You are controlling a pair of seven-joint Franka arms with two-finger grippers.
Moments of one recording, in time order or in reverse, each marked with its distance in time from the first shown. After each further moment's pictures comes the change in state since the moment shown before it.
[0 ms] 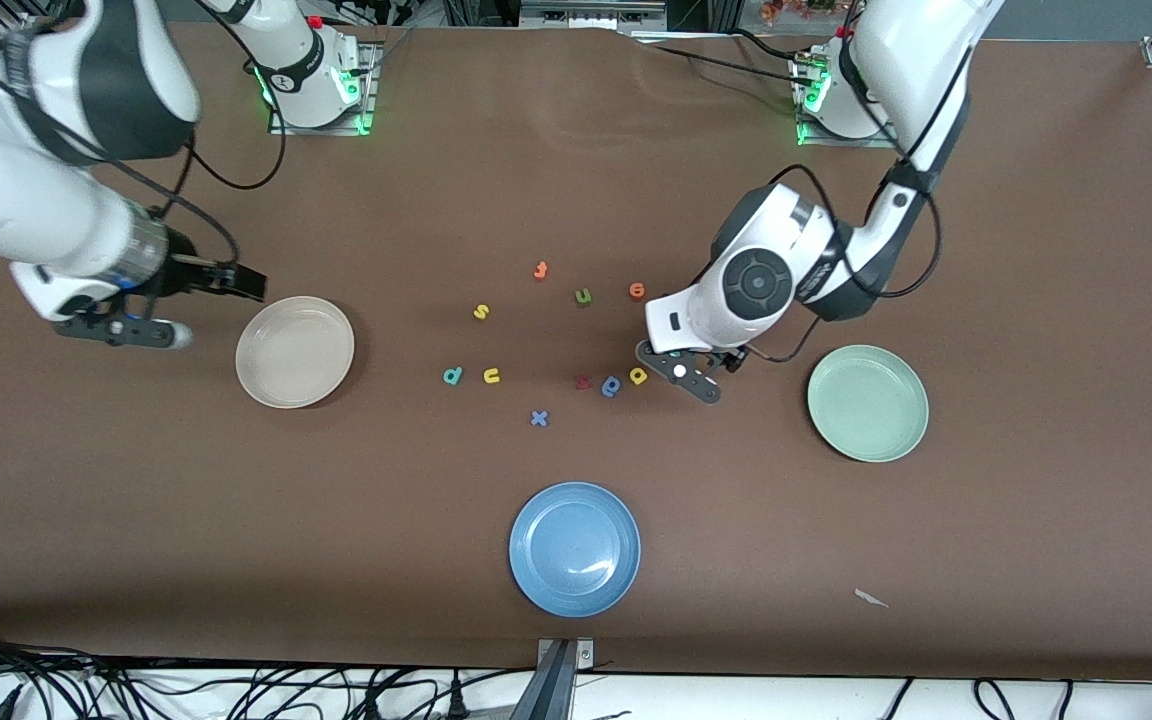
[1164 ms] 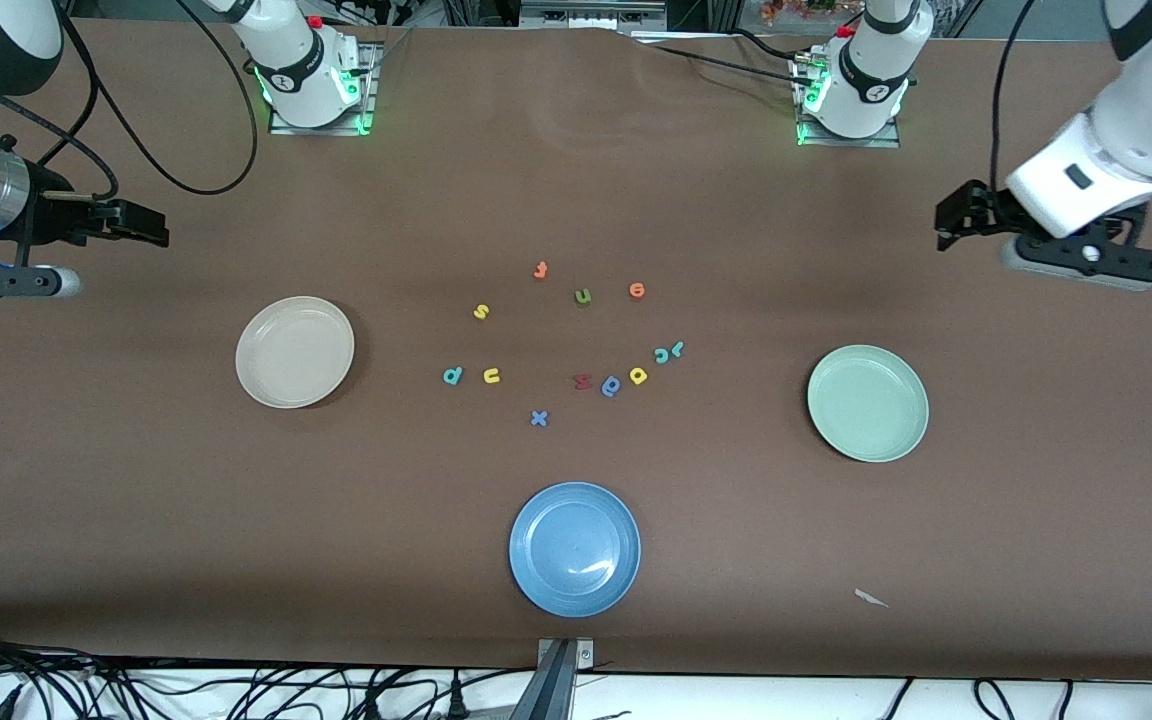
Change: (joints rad) left arm 0.256 -0.576 0.141 0.044 -0.003 -0.588 0.010; right arm -0.026 -0.052 -0.141 0.204 -0.036 -0.360 -0.313
